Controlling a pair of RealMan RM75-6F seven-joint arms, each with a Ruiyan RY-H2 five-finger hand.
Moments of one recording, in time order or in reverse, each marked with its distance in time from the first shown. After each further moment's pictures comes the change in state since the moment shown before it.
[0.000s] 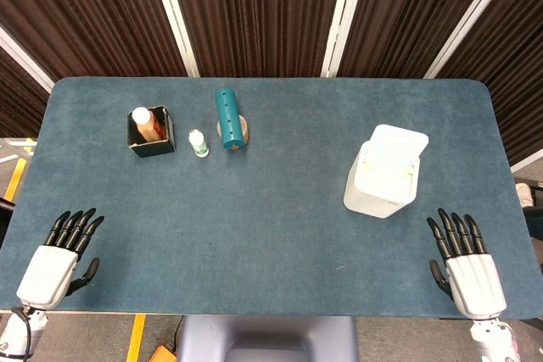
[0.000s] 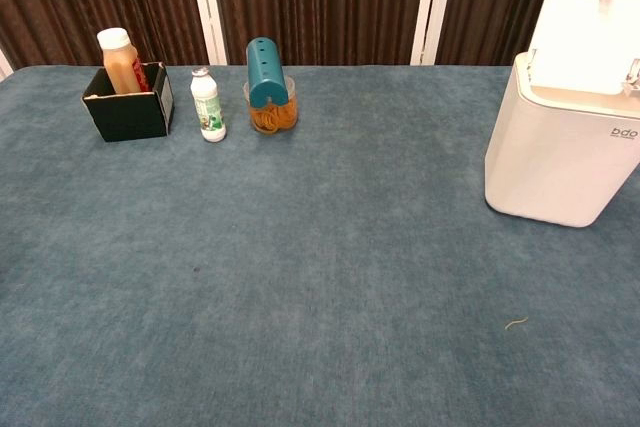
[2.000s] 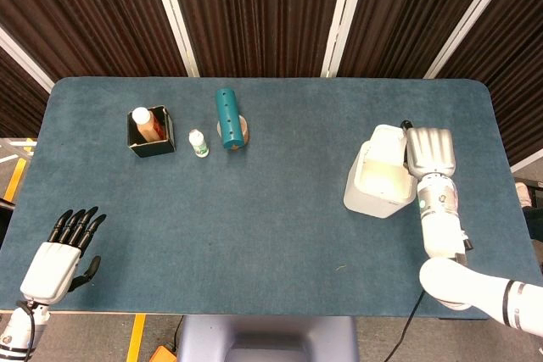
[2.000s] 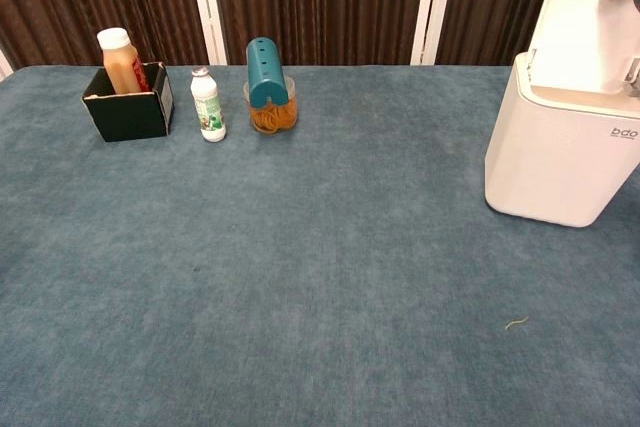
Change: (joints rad) left arm -0.018 0.006 -0.003 -0.005 -0.031 -0.045 0.002; right arm 0.786 0.162 0.400 -0.300 1.407 -0.407 -0.642
